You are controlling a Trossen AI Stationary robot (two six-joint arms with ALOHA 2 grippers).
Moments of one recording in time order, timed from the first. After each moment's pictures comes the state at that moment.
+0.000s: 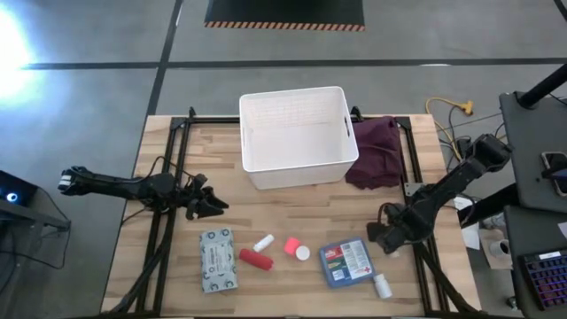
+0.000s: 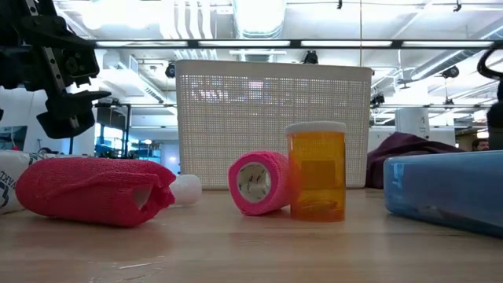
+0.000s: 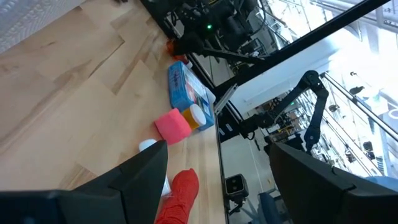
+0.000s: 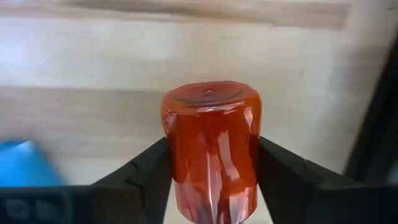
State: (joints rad) left arm -0.11 0.28 0.03 0.09 0.13 -0.98; right arm 0.71 1.22 0.53 -0.82 -0.04 2.28
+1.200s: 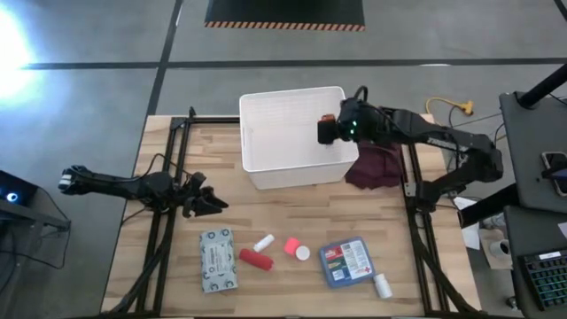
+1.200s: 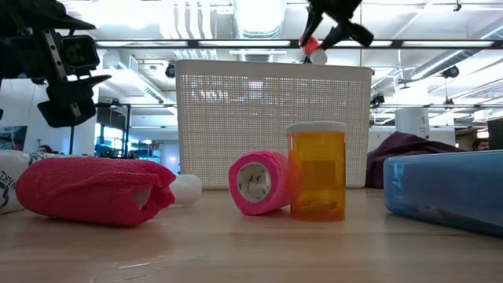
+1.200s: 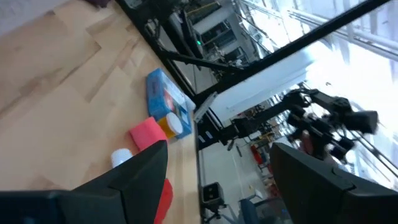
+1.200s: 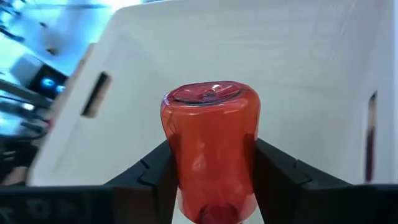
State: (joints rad) left arm -0.13 0.28 0.05 0.15 0.13 -1.03; right arm -0.27 1.40 1.46 -0.82 0.36 0.89
